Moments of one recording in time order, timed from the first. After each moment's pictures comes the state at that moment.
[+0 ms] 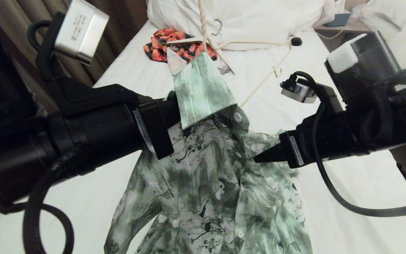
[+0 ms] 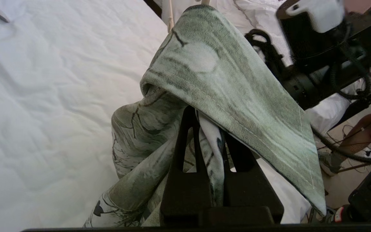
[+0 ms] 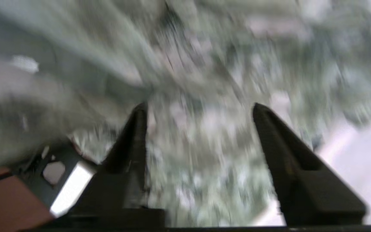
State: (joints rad) left arm -0.85 1.35 -0.89 -0.54 -0.09 -0.10; right arm 0.66 1.66 -1.51 0.52 0.11 0.23
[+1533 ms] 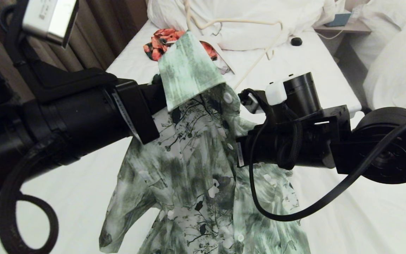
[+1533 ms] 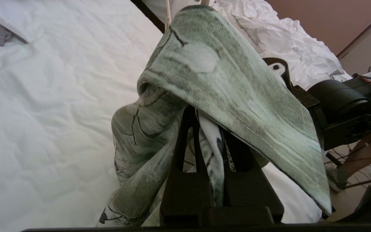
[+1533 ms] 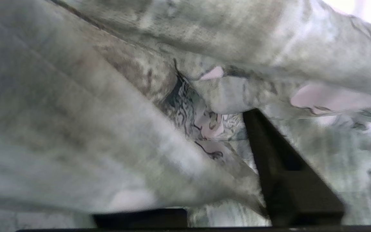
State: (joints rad) left arm -0.82 1.32 -0.90 -0.56 -0.09 -0.10; right arm 0.76 1.83 -1.40 0.03 -0.09 0.24
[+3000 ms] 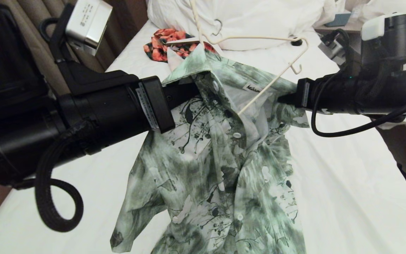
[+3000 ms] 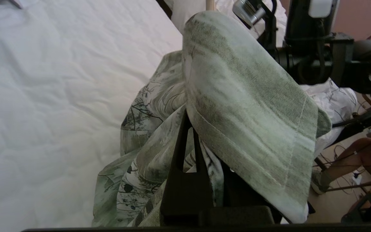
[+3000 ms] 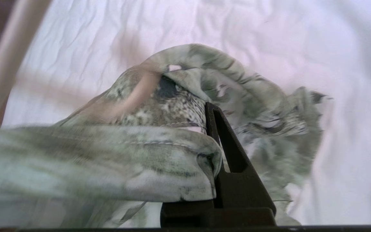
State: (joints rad) left arm -0.80 1.38 -0.97 -0.50 -0.09 -0.21; right arm 0.40 1.70 -1.48 0.07 0.15 0.32
